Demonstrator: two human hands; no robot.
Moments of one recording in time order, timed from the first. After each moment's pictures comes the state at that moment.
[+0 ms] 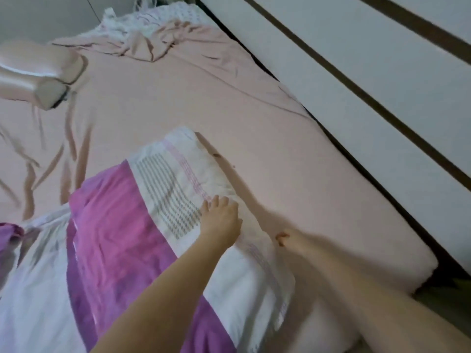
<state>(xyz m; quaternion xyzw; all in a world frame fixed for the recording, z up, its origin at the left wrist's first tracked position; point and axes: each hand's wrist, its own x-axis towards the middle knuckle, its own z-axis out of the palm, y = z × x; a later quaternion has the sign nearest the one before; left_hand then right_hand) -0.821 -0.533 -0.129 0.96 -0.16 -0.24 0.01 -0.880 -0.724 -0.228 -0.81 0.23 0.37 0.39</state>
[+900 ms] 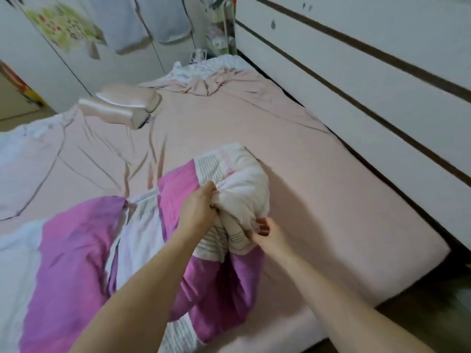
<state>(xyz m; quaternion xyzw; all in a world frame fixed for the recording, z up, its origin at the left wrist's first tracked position) -0.961 -0.371 0.028 0.96 -0.06 -0.01 0.25 -1.019 -0.540 -0.061 -0.73 0.20 0.13 0.64</state>
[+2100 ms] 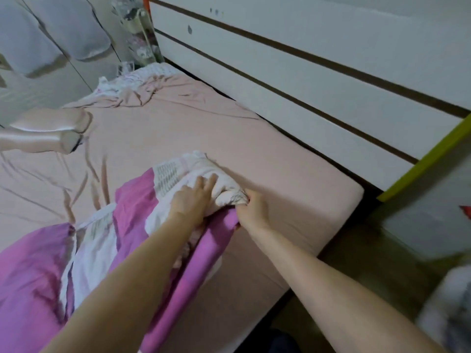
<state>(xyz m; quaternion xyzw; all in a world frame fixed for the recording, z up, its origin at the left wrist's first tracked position) -1.009 -0.464 0.045 0.94 -0.29 -0.04 -0.18 -1.082 -0.589 0.002 -0.79 0.31 -0.06 0.53</state>
